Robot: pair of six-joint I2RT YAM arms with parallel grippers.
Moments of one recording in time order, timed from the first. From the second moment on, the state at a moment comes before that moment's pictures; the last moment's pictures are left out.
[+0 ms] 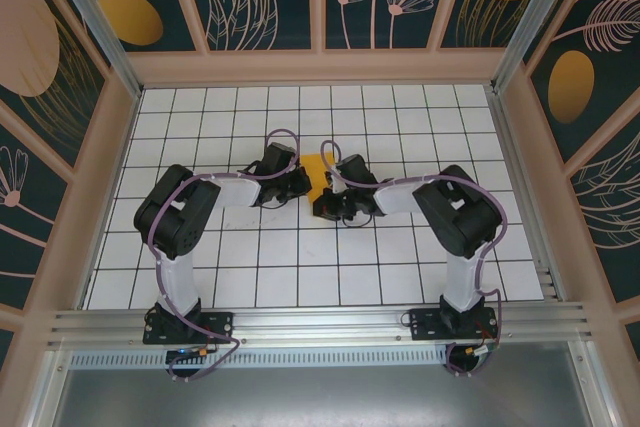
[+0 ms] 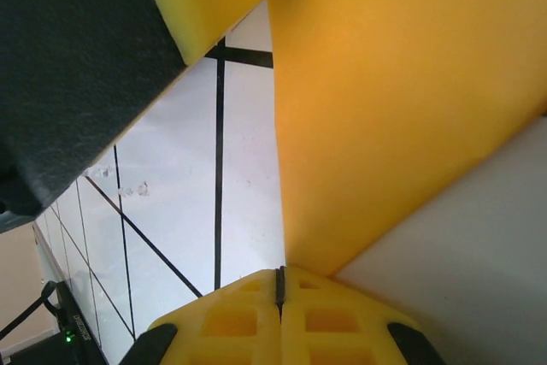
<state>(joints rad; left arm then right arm) -0.54 1.93 0.98 0.09 0.23 -0.82 0.66 1.89 0.92 0.07 -0.55 0.76</state>
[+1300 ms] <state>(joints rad) -0.57 1.77 0.92 0.09 0.30 -0.84 0.57 1.95 1.01 0.05 -0.48 0.81</state>
